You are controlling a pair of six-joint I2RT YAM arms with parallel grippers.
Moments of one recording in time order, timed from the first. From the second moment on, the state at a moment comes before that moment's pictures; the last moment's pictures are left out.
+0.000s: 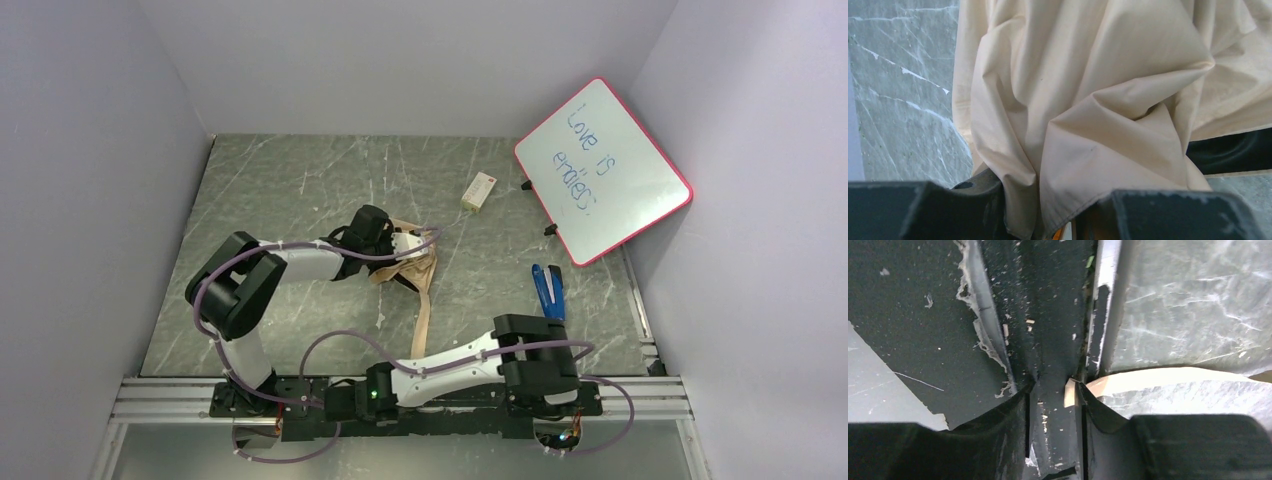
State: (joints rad) left arm -0.65 1.78 0.88 0.15 0.03 0.82; right arm 1.68 1.93 1.28 -0.89 0.26 0.07
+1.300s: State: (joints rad) left arm -0.68 1.75 0.78 0.30 0.00 0.92; right arm 0.55 1.06 0.58 -0.04 0.14 0.46
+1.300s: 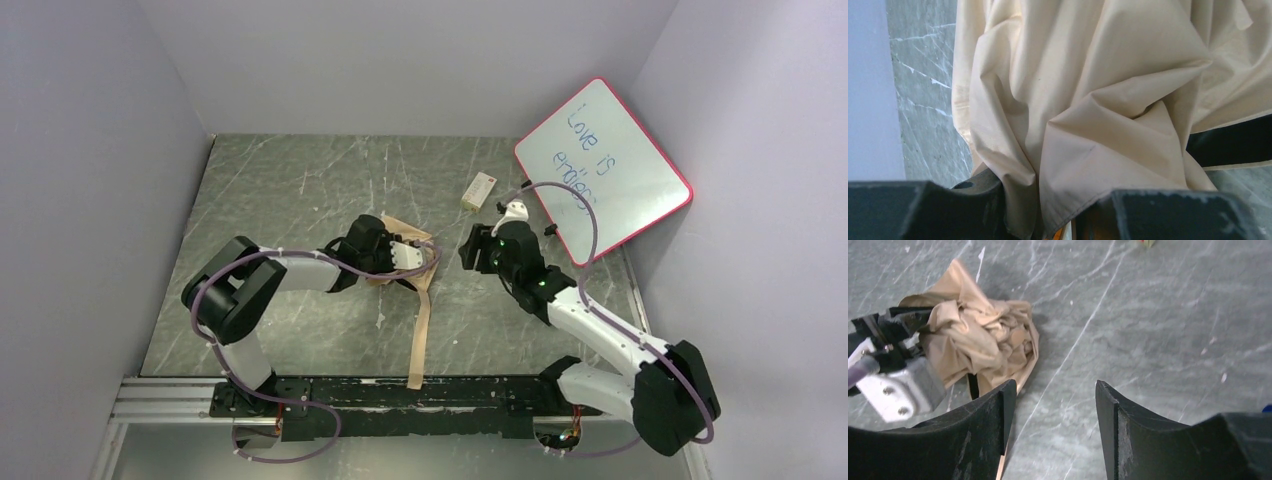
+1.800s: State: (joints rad) left arm -0.81 1.75 0.64 0.57 -0.12 1.04; right arm 0.35 1.49 0.90 0.26 -0.33 0.00
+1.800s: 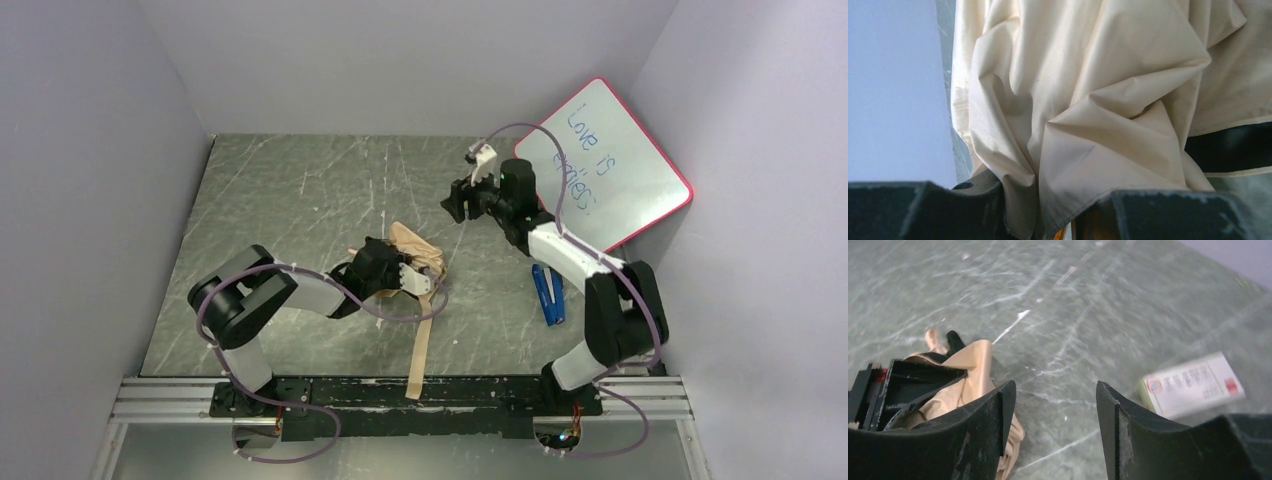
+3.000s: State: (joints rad) left arm -0.95 1.86 0.55 0.90 -0.38 1.18; right arm 0.50 2.02 1.43 -0.73 -0.71 -0.89
